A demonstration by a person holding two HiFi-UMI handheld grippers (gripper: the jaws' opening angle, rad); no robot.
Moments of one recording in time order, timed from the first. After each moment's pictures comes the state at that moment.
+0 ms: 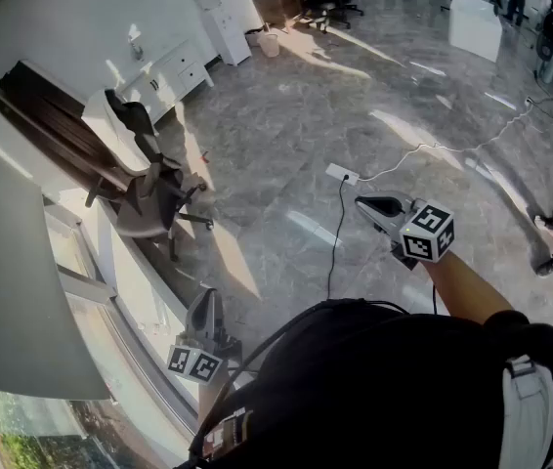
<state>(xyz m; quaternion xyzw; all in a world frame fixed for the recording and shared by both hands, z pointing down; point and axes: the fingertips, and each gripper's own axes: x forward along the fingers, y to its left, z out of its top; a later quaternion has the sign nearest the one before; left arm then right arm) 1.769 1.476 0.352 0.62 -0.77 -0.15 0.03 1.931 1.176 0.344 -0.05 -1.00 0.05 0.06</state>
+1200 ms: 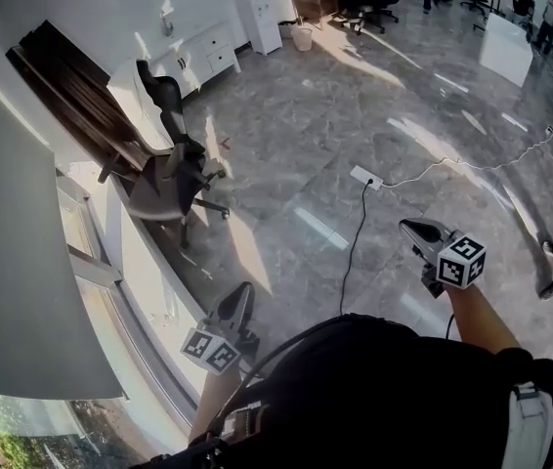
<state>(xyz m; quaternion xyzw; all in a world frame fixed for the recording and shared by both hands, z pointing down) 1.696 1.453 0.391 0.69 -0.70 -0.13 0.10 1.906 1.177 0.395 0.06 -0.99 0.12 0.09</state>
